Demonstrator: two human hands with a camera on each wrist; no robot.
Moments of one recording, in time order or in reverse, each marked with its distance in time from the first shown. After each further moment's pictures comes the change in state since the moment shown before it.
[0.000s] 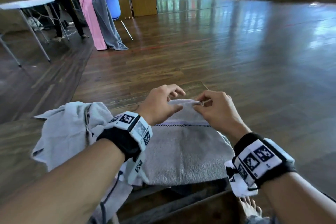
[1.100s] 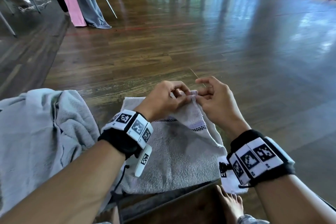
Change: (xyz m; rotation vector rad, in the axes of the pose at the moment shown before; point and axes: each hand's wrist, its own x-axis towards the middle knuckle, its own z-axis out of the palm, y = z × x) left_hand 0.048 -0.020 0.055 -0.337 -0.082 0.003; right_hand 0.026 0.033 0.005 0.119 -0.001 0.116
